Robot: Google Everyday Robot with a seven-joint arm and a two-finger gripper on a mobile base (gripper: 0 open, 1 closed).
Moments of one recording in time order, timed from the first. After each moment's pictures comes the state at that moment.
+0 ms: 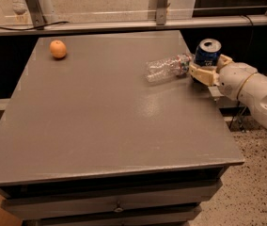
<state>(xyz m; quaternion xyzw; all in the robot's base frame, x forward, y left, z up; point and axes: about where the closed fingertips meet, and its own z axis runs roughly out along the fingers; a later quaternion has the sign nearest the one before) 0.641 -0.218 0.879 -0.26 0.67 0.16 0.68</state>
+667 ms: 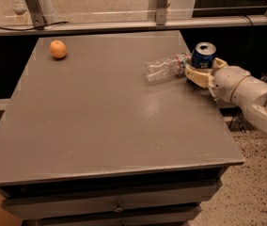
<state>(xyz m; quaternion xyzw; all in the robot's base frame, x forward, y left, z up) 0.652 -0.212 0.860 -0.25 0.68 0.17 0.67</state>
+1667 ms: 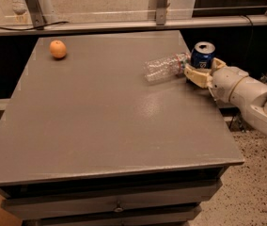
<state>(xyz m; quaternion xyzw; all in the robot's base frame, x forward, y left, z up) 0.653 -0.208 0.856 -0.25 0.68 0.17 0.67</state>
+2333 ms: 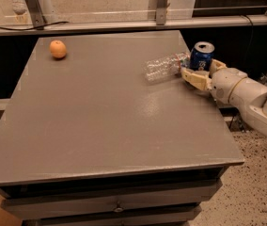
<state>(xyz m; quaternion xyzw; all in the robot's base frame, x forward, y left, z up) 0.653 -0.208 0.856 -0.25 0.68 0.17 0.67</state>
